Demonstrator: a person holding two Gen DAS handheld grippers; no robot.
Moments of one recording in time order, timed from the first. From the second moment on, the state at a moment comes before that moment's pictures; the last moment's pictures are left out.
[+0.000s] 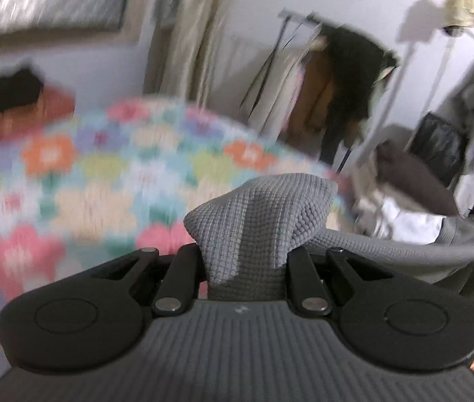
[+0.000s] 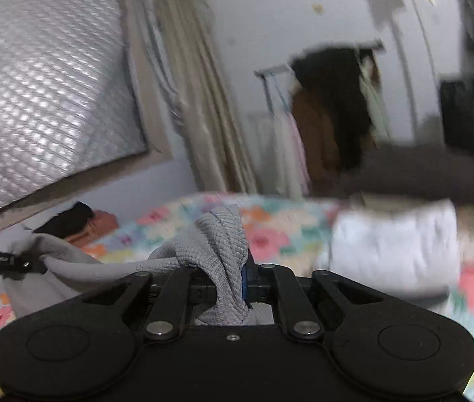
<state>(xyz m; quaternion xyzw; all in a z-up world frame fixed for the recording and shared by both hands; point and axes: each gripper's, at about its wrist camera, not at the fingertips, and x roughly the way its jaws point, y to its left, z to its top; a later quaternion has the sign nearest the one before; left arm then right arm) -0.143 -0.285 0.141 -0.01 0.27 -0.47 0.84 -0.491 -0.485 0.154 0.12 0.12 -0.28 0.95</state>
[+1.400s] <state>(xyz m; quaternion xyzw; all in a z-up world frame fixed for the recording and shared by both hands) -0.173 -0.283 -0.079 -0.03 0.57 -0.42 0.71 -0.402 -0.458 -0.101 0.37 0.28 -0.21 0.86</state>
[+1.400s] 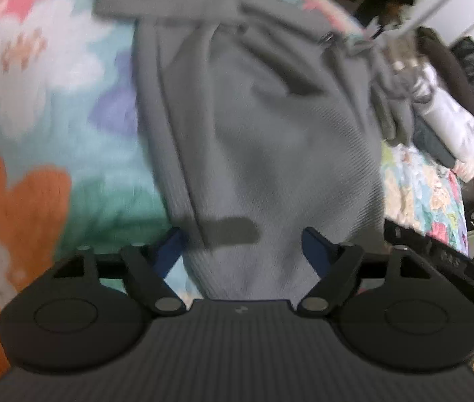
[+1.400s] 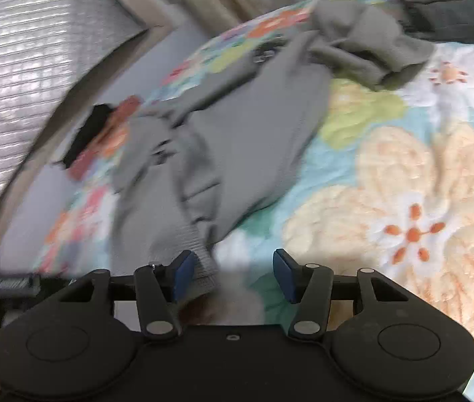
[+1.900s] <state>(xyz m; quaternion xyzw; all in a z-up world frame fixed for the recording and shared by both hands) -0.180 -0.299 -0.063 0.01 0.51 -0.44 0.74 -0.342 -0.468 -0.086 0.28 0.30 -0.22 0.89</state>
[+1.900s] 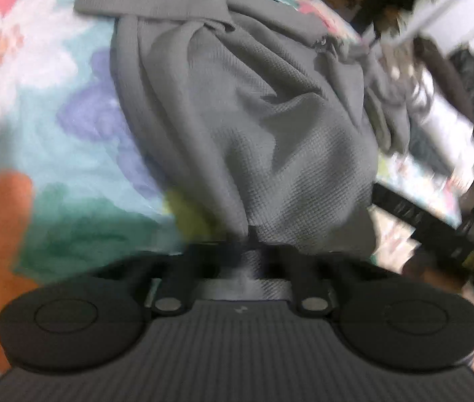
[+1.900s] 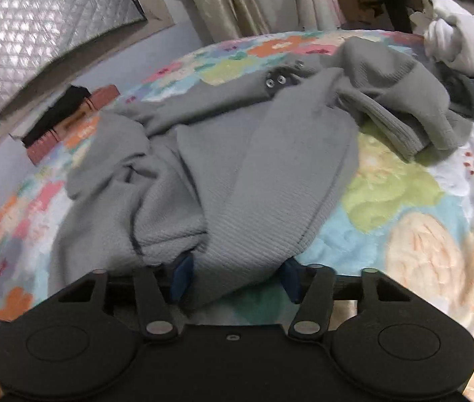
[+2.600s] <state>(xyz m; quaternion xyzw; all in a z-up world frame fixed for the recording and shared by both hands) -0.122 -0.245 -0.046 0.05 0.42 -0.31 0.85 -0.371 -0.457 -0.105 0.31 0.26 -0.24 0.88</state>
